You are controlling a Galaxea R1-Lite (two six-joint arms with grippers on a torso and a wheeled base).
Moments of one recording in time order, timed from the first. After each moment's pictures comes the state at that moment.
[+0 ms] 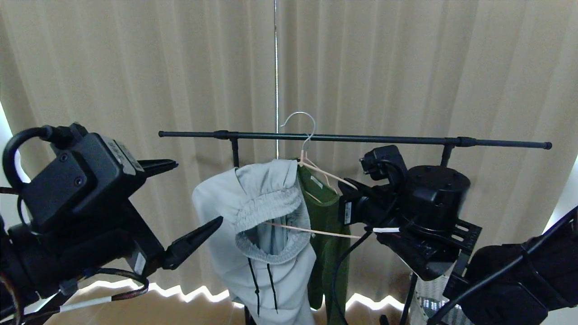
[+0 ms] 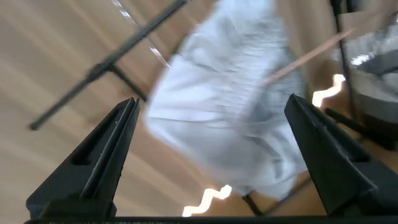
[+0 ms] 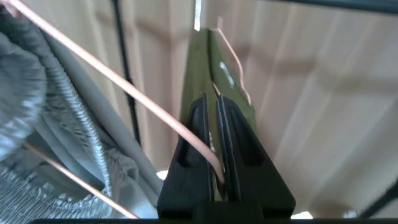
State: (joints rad) left arm -0.59 1.21 -0.62 -0.40 0.02 0.58; right arm 0.70 1.89 -0.72 -1.05 -0.39 0.08
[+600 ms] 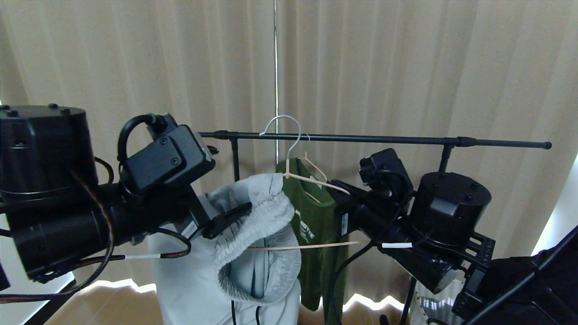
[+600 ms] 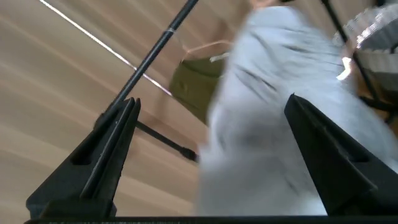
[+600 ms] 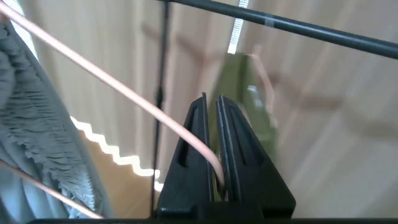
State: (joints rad) left arm -0.54 1.43 -0.77 -0.42 -0.08 0.71; right arm 0.74 1.87 -0.67 -1.15 -0.27 0.02
